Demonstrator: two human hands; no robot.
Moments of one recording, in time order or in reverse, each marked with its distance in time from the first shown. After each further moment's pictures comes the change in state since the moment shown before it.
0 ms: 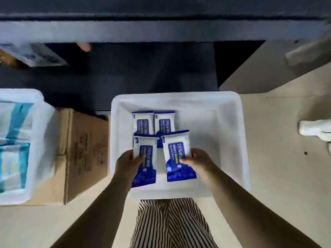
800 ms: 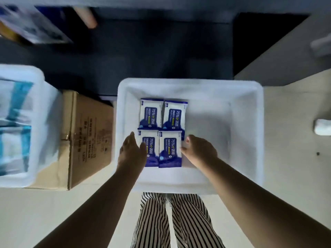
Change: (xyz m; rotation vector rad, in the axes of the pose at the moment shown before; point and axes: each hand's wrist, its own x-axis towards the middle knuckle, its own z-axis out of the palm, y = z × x) left_hand 0.022 -0.018 0.004 0.580 0.140 0.124; right_hand 0.025 -0.013 0.027 -0.984 0.072 -0.188
